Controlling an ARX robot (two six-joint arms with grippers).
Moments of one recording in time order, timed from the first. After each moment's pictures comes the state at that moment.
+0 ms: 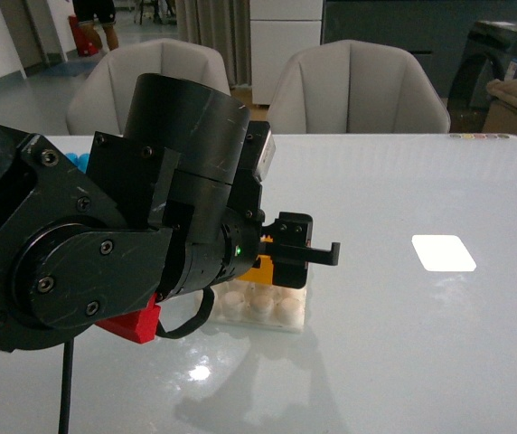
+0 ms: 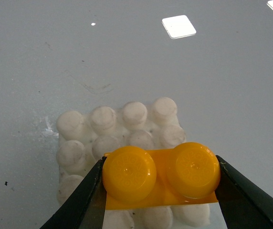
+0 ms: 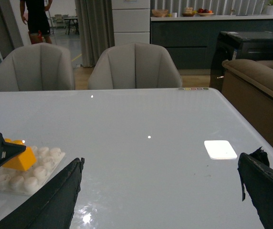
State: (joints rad) left arm -0.52 2.05 1.00 0.50 -0.13 -0.15; right arm 0.00 0.00 0.01 0.00 0.00 0.00
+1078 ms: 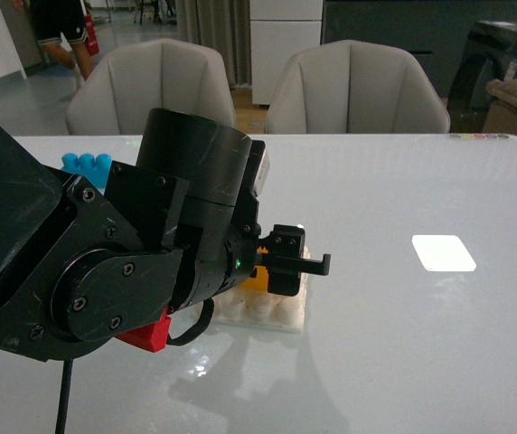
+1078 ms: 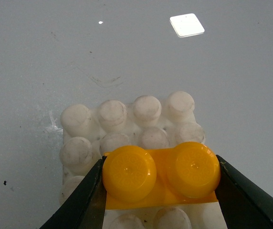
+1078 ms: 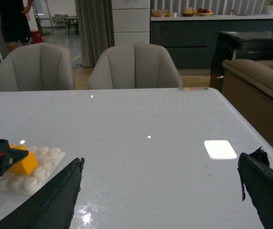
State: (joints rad) left arm -0.51 2.13 1.02 0.54 -0.15 -0.15; right arm 0.00 0.00 0.01 0.00 0.00 0.00
